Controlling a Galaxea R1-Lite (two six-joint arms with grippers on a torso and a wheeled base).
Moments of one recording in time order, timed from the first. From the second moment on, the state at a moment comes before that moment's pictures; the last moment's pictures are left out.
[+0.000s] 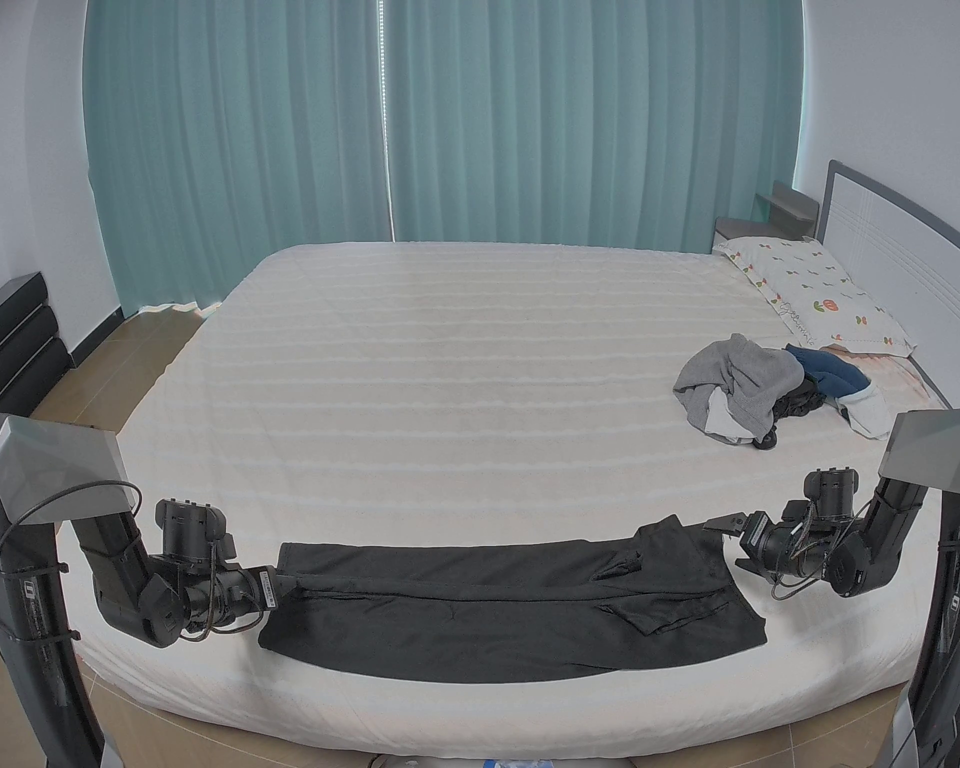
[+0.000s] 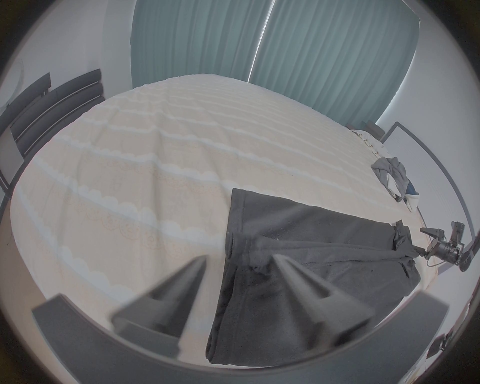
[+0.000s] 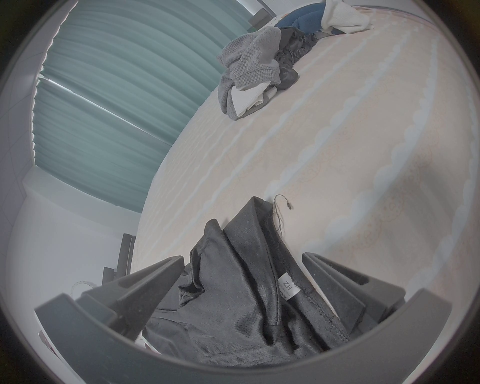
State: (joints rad) left arm -0.05 2.22 -0.45 -0.98 -0.09 -0.30; right arm -0.06 2.33 -0.63 -1.04 0.39 0.69
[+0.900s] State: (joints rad) left arm -0.07 2.36 -0.80 -0.91 -0.11 -0.59; right arm -0.05 2.33 -0.64 -1.04 0.39 0.69
